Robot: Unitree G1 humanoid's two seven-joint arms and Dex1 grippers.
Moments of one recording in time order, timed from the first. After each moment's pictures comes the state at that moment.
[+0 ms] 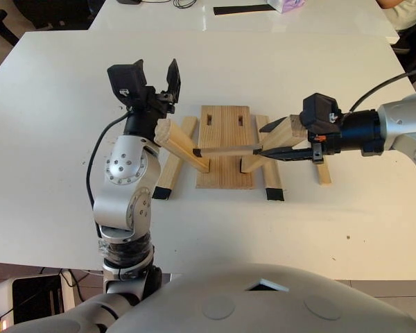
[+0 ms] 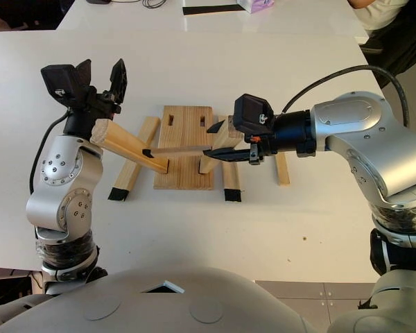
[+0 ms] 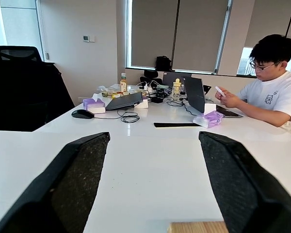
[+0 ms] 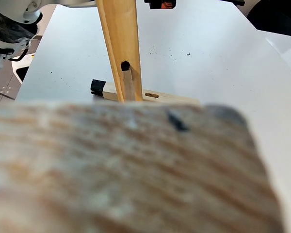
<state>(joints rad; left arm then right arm) -0.13 0.09 0.02 -0.65 -0.23 0.60 0.07 -0.47 -0.86 0.12 -0.59 0.60 0.88 1.03</state>
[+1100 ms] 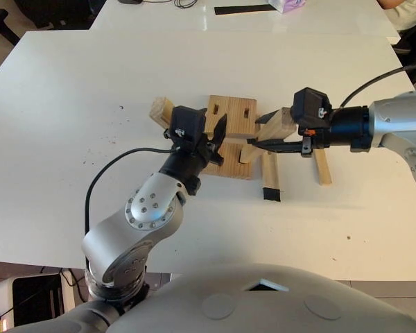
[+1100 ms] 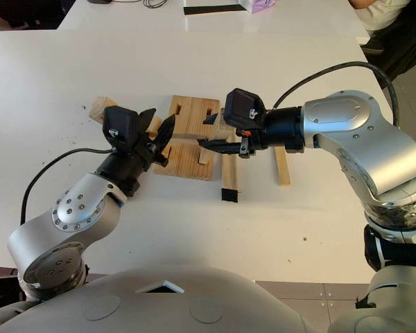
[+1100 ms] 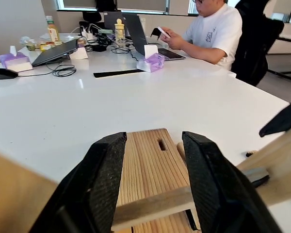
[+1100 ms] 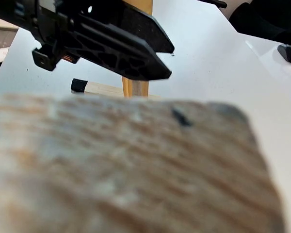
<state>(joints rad) -0.05 0.22 -0.27 -1.04 -0.55 1.07 0.35 -0.49 -0.87 0.17 -0.62 0.54 0.86 0.96</state>
